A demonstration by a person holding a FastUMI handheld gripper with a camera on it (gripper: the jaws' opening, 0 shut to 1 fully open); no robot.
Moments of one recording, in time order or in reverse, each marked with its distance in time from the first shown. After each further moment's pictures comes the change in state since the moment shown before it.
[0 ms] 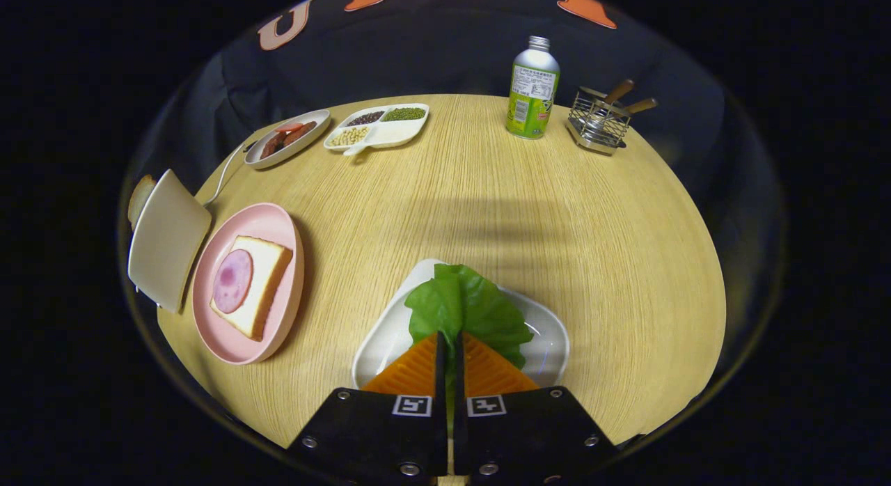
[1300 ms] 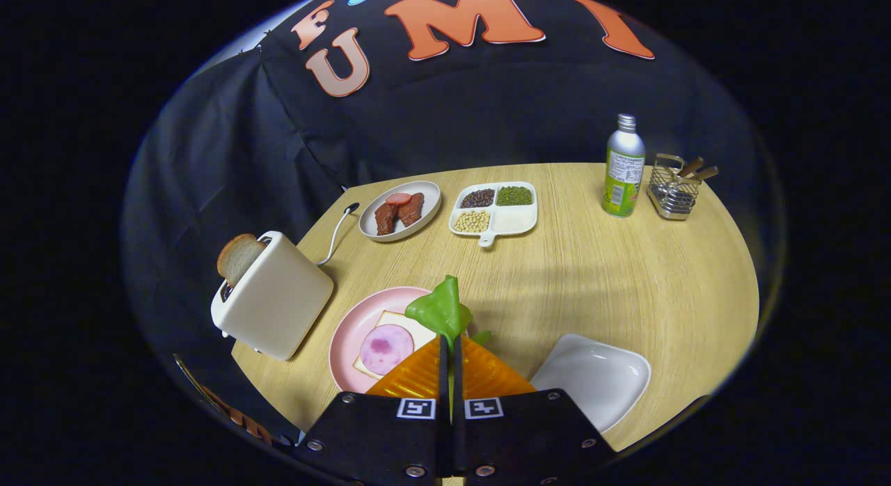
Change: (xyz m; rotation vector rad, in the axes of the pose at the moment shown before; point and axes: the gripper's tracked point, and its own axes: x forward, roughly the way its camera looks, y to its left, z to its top) arm -0.069 0.135 0.079 -0.003 -0.221 0.341
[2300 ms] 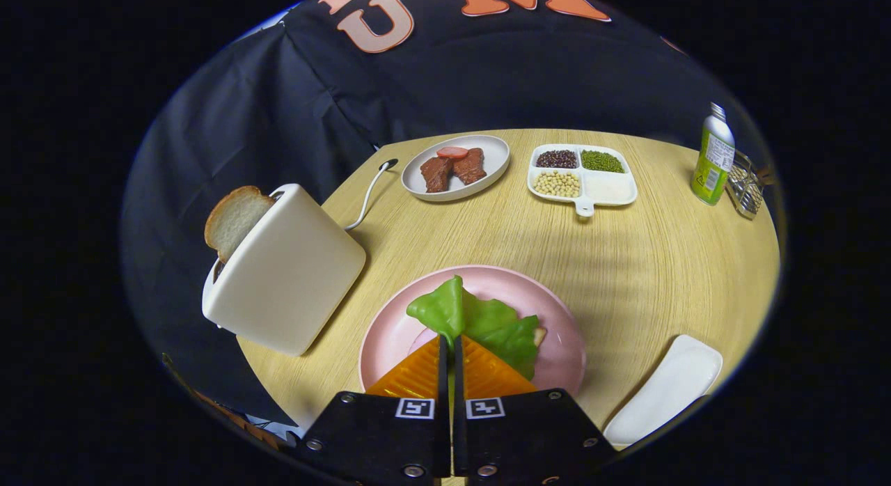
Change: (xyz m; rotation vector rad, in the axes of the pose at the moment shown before) arm 0.070 0.074 -0.032 -0.057 0.129 0.091
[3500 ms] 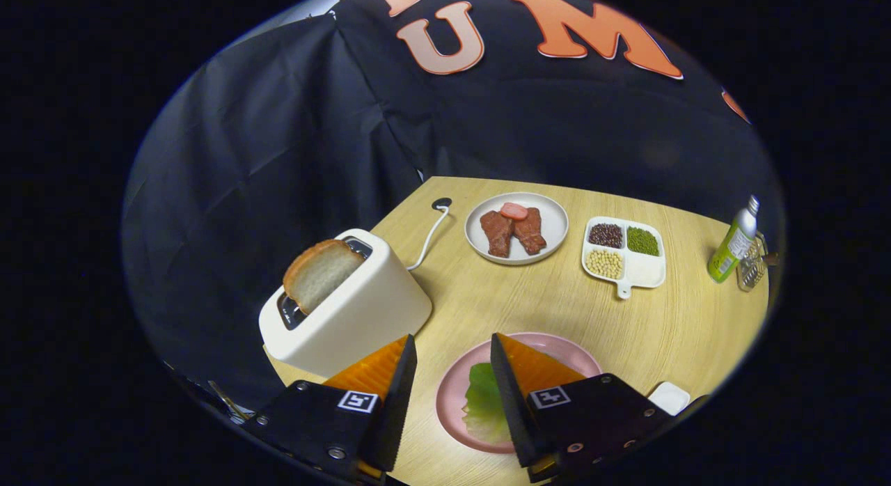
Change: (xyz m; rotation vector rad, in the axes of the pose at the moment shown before) arm -0.041 0.098 0.088 -0.164 -0.103 0.078
